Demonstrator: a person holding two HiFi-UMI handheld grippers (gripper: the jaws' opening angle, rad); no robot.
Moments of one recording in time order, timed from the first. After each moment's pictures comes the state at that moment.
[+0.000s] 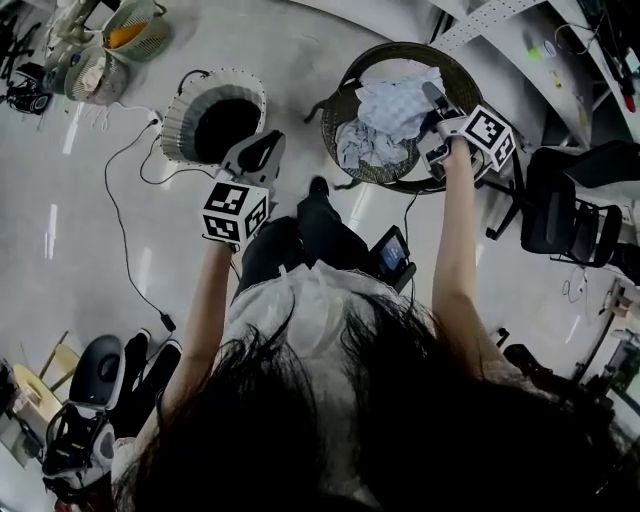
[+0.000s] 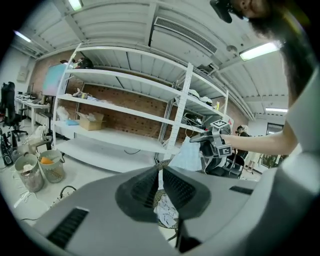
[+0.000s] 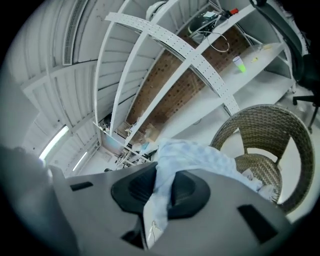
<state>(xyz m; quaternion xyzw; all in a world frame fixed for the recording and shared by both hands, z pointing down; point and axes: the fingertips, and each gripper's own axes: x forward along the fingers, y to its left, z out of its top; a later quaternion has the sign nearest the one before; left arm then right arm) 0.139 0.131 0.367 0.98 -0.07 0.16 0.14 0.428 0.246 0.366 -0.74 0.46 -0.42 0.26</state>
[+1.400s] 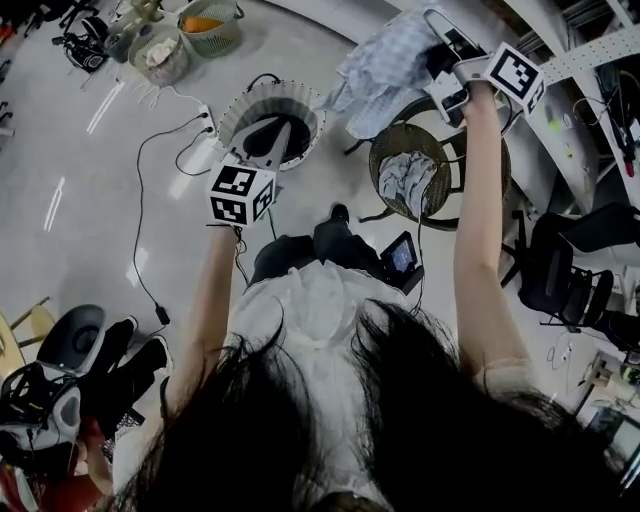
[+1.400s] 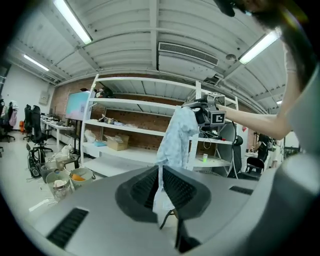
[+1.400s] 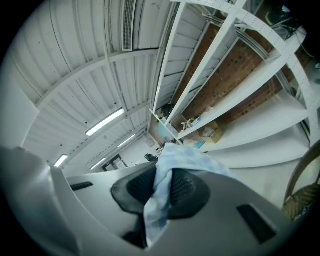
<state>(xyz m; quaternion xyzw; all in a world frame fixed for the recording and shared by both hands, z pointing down) 0.000 0.055 0.297 0.98 -0.17 0.09 0.09 0.254 0.049 0.108 -0.63 0.70 -0.26 0.22</state>
